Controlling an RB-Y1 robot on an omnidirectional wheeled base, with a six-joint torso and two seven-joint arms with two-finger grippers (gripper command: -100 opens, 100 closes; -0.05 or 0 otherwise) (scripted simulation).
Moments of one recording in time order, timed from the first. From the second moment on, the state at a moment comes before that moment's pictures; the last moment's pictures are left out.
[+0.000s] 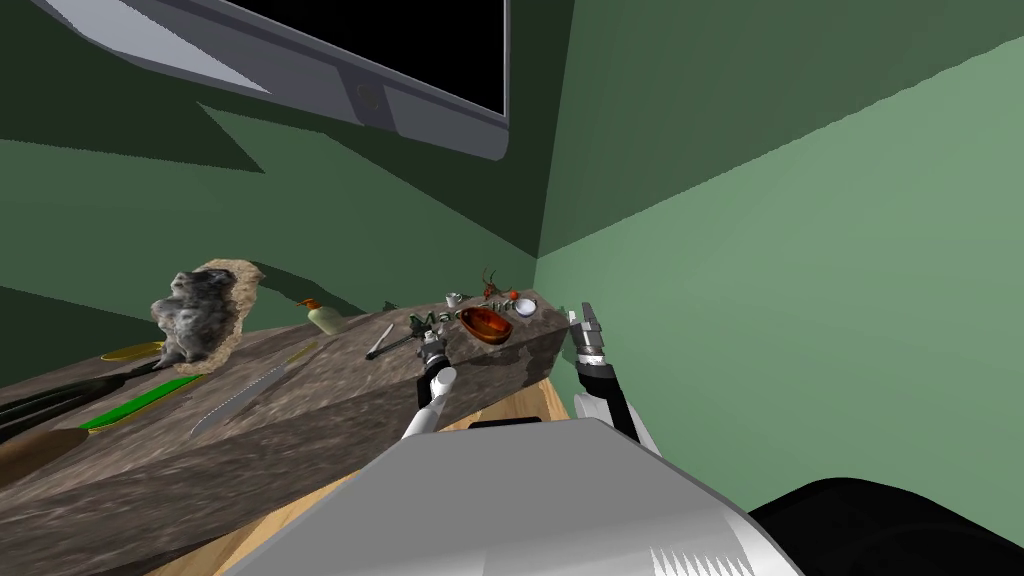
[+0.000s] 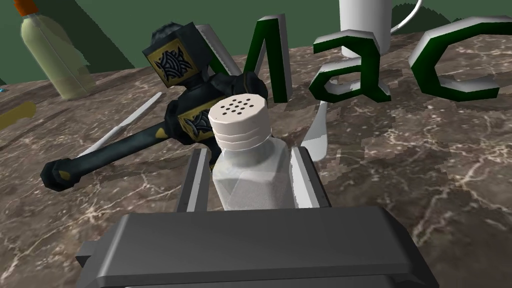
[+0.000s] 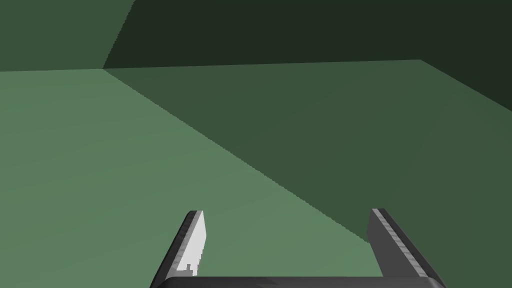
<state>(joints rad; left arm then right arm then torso) -0.03 0.08 -0.03 -1.27 1.26 -0.74 0.24 0.51 -0.02 0.05 -2.24 0.04 -0.44 -0.02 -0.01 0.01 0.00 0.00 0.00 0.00</state>
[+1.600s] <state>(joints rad) -0.19 0.19 0.08 -1.39 1.44 -0.75 -0.15 0.52 -0.02 0.05 -2.24 0.04 -0.44 -0.02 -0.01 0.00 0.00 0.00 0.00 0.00</state>
